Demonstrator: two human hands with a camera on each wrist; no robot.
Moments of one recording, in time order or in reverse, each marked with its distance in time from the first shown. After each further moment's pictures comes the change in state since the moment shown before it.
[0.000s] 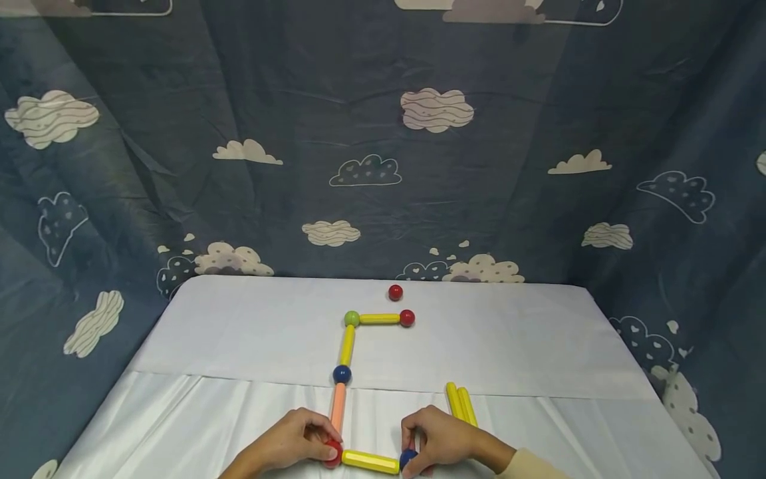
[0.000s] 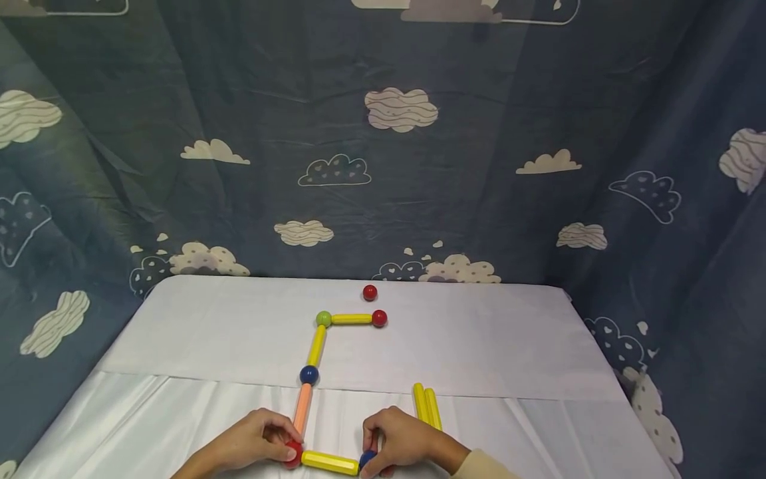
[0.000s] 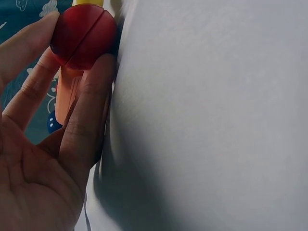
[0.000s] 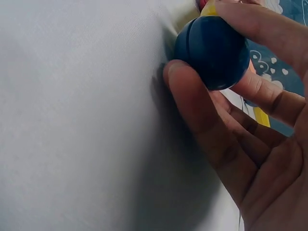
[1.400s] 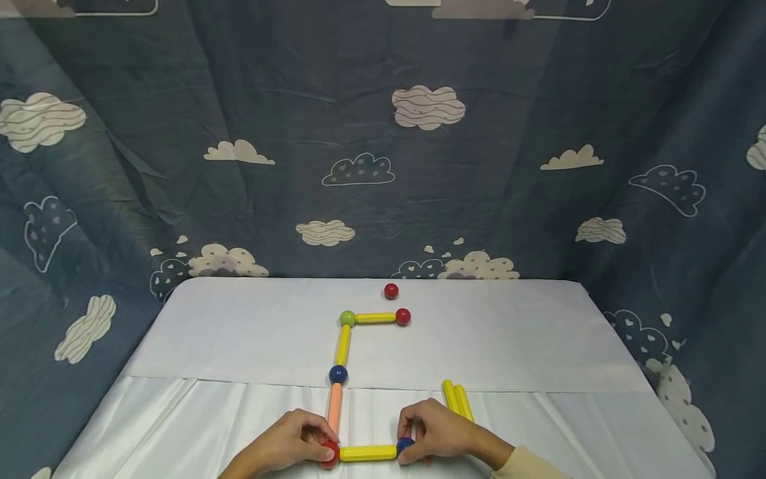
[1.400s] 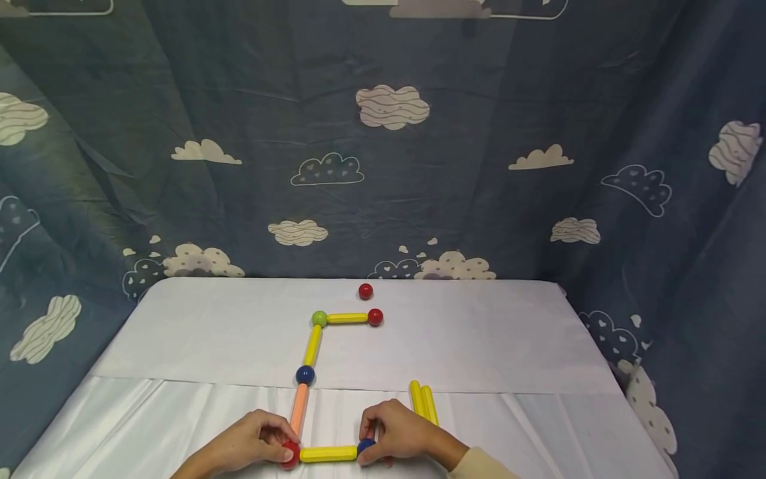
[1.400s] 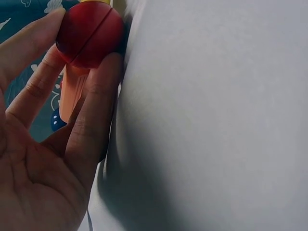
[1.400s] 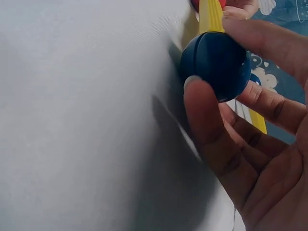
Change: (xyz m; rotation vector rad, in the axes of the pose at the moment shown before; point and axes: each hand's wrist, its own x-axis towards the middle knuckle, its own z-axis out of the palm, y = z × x) left_hand 0.000 0.002 0.001 0.014 -0.003 -0.033; right_hand -0.001 0.000 -0.003 0.019 0.075 0.062
